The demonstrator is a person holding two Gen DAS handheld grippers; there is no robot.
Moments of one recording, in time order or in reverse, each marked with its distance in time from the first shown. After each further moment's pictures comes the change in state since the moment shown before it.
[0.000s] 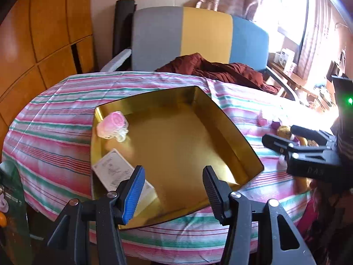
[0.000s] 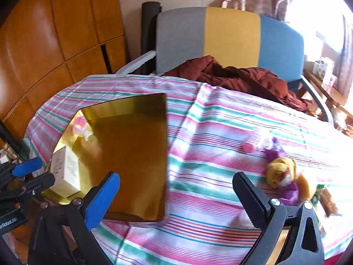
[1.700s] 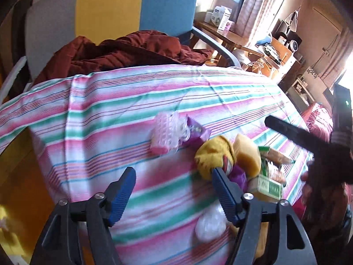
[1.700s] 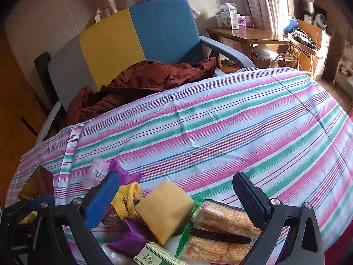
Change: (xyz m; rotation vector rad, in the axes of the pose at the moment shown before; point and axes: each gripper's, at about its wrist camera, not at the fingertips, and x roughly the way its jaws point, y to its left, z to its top) left arm 0.157 -0.221 0.110 0.254 0.225 -0.401; right arm -0.006 -0.273 -0.008 0.520 -0.019 -0.258
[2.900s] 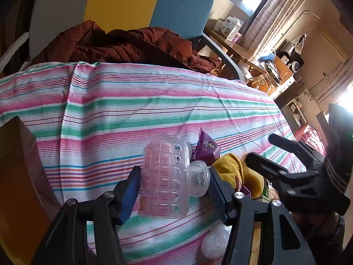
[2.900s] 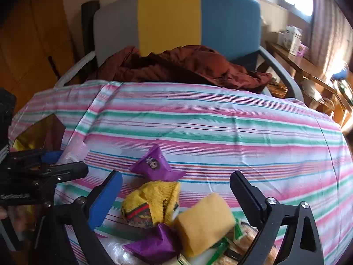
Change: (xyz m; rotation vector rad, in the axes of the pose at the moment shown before) left arm 0.003 0.039 0.003 -0.141 -0.028 -0.080; right arm 0.034 0.084 0.006 -0.420 0.120 0.093
